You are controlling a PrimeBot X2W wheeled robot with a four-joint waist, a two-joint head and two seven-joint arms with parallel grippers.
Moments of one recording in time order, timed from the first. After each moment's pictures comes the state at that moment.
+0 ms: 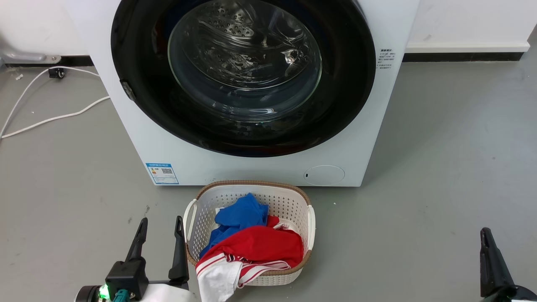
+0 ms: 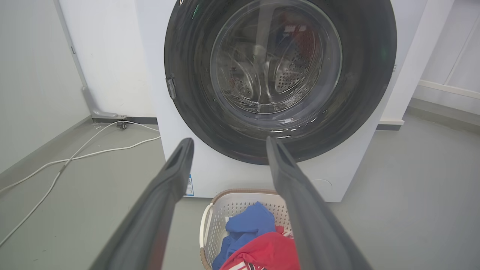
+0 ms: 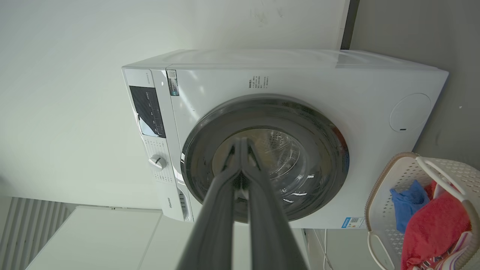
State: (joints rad) left arm 0.07 0.05 -0.06 0.08 -0.11 0.05 -0.26; right arm 0.21 -0.12 -0.04 -0.10 1.69 0.13 -0.13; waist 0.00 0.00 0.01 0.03
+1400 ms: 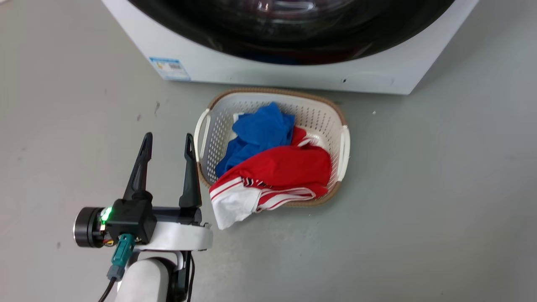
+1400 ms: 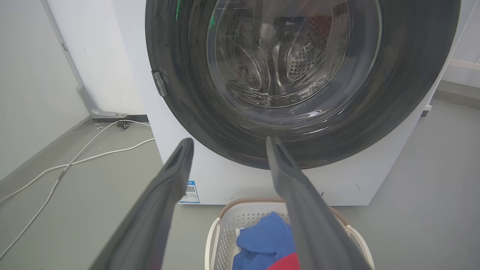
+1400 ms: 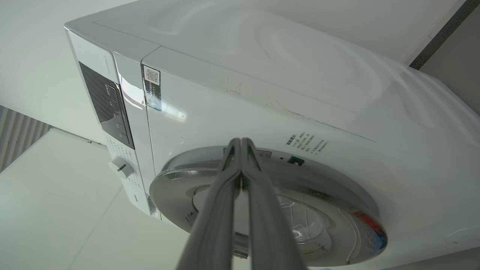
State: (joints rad) left arm -0.16 0.05 -0.12 -0.03 -0.07 0.08 -0.26; right arm -0.68 -0.43 -0.24 0.30 1.62 0.13 0.29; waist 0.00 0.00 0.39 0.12
